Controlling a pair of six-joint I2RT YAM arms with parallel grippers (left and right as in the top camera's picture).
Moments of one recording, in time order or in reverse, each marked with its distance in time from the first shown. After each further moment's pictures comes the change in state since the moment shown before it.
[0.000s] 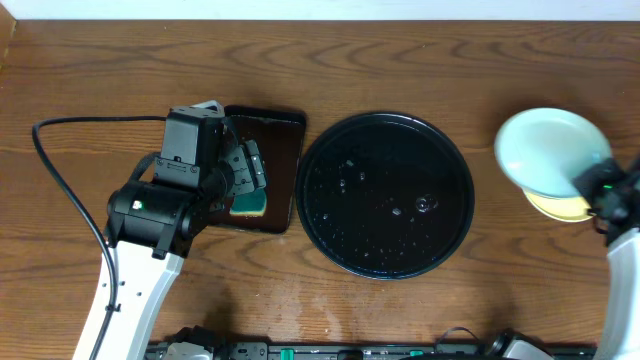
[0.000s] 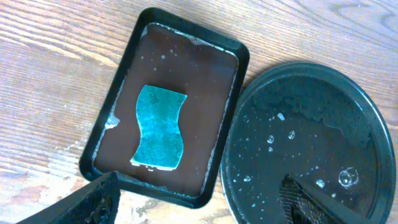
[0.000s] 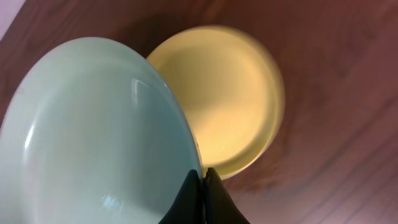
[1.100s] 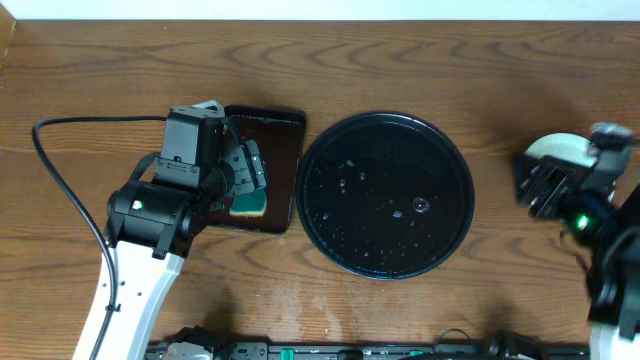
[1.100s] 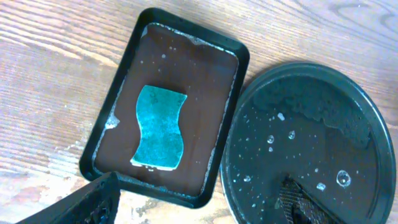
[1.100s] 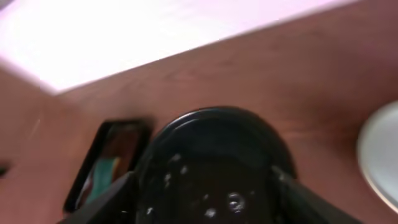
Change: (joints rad) left arm 0.000 0.000 0.000 0.000 0.000 0.000; right arm 0.267 -0.451 0.061 -0.135 -0.605 -0.312
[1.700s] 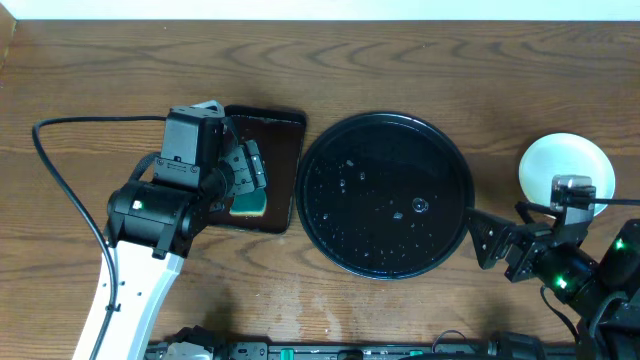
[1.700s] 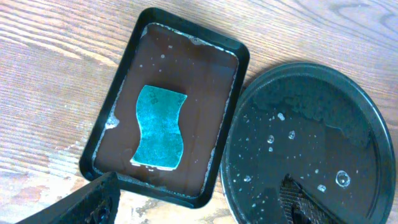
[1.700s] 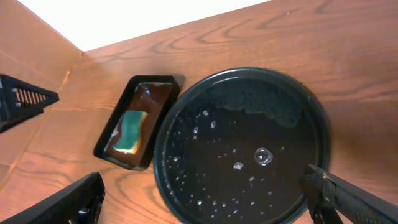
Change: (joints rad) left arm 0.000 0.000 0.000 0.000 0.000 0.000; right arm 0.115 -0.167 0.001 -0.225 0.004 -0.022
